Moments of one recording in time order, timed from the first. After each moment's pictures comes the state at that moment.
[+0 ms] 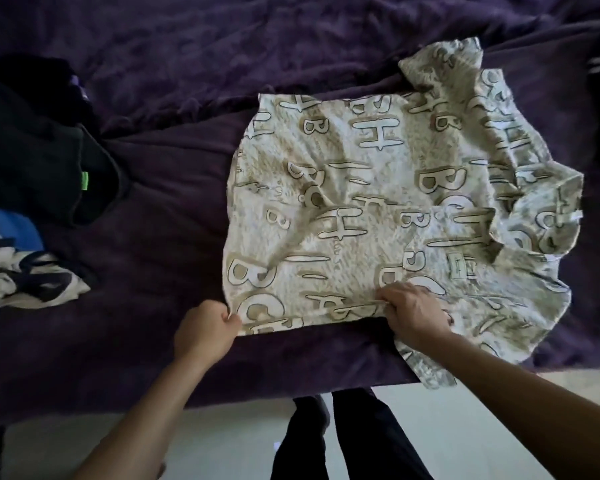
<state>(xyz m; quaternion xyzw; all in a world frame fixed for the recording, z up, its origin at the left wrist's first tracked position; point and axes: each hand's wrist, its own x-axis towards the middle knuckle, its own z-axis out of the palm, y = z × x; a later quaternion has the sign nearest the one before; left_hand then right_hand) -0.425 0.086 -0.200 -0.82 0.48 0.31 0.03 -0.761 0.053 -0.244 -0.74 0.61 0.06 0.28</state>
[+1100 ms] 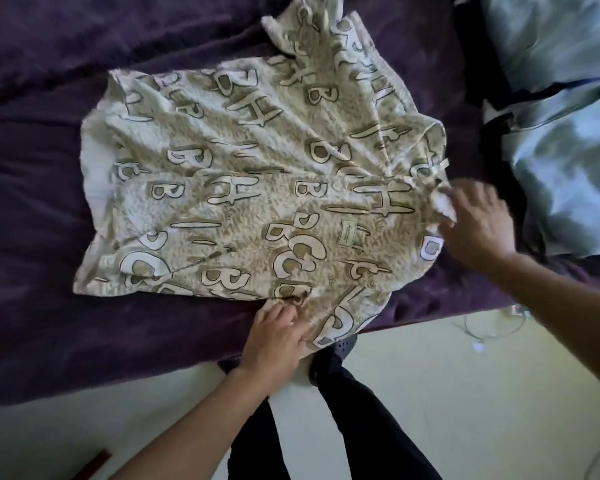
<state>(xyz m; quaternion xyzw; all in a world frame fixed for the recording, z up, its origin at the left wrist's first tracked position) -0.739 0.147 -0.240 -0.54 0.78 0.29 0.11 -1.070 0.012 -0.227 -0.71 0.70 -0.01 0.08</state>
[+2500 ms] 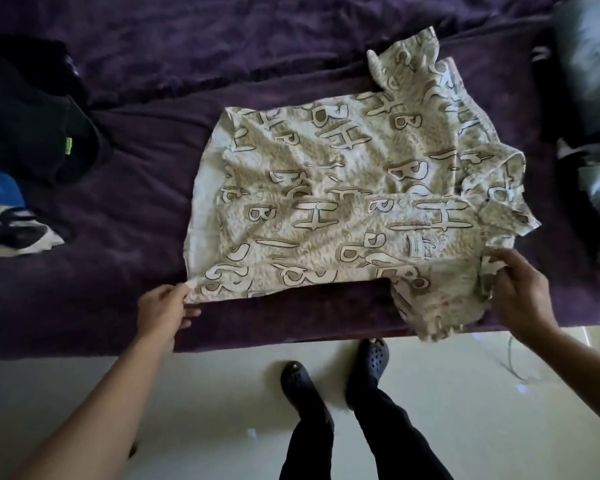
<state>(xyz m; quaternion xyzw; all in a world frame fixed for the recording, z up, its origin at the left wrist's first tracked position) -0.457 0.159 -0.214 -0.86 0.15 0.41 -0.27 -0.951 0.107 -0.190 -0.54 0.76 -0.23 0.27</state>
